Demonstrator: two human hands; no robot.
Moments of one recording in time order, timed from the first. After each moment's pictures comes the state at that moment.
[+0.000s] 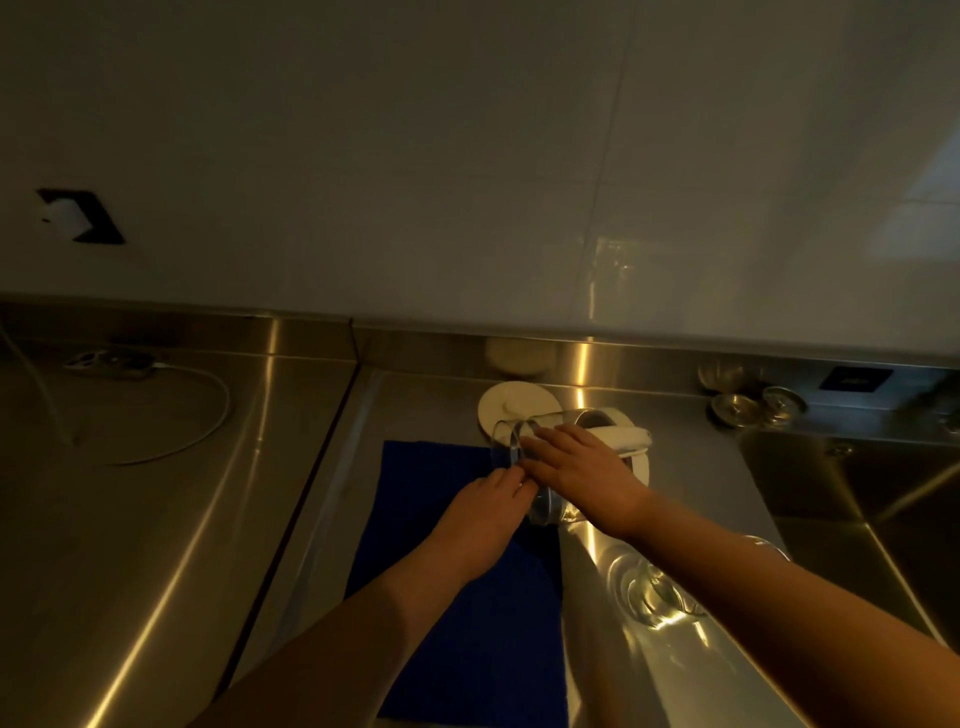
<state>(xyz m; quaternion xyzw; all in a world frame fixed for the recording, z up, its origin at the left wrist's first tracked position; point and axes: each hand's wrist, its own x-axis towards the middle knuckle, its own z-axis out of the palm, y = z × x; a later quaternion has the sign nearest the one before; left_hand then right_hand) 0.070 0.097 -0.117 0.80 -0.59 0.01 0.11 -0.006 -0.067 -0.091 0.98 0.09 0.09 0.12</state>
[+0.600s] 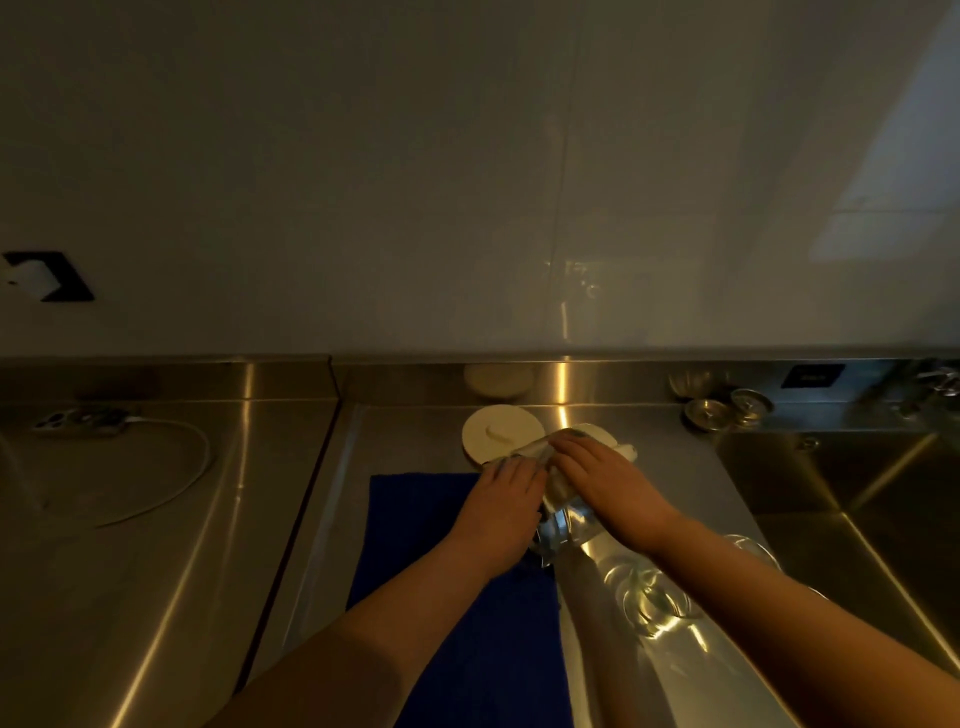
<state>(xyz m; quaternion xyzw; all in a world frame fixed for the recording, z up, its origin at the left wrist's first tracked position) 0.069 0.062 -0.098 0.80 -0.59 0.06 0.05 -0.040 -0.083 -0.085 0.99 -0.02 0.15 0.01</state>
